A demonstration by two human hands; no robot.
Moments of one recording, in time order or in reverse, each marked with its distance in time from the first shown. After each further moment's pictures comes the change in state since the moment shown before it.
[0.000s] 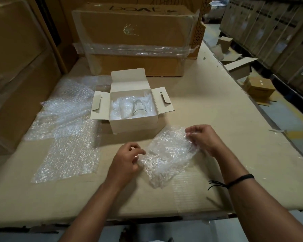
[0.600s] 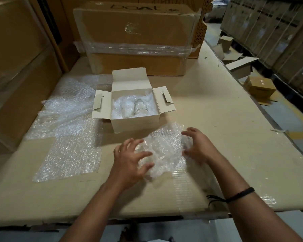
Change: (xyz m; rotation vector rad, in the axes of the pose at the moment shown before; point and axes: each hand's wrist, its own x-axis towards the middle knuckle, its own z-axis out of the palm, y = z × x) left_hand -0.003 -0.002 -0.001 0.240 -0.181 0.026; right_hand -0.026 -0.002 0.020 -0.671 -0.063 -0.180
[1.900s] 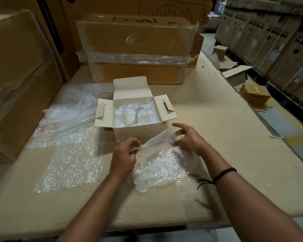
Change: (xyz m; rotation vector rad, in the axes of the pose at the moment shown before) left_hand 0.033 -0.007 -0.019 -0.578 0.228 -0.237; right_hand 0.051 -0.024 0.004 0.475 -0.057 0.010
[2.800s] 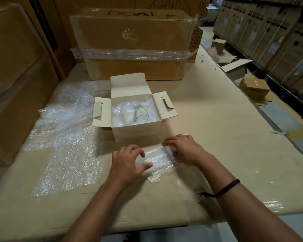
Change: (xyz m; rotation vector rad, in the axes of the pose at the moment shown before) left_hand -0.007 -0.022 0.001 0.558 -0.258 0.135; right_hand -0.023 -0.001 0.022 -0.954 -0.146 -0.353
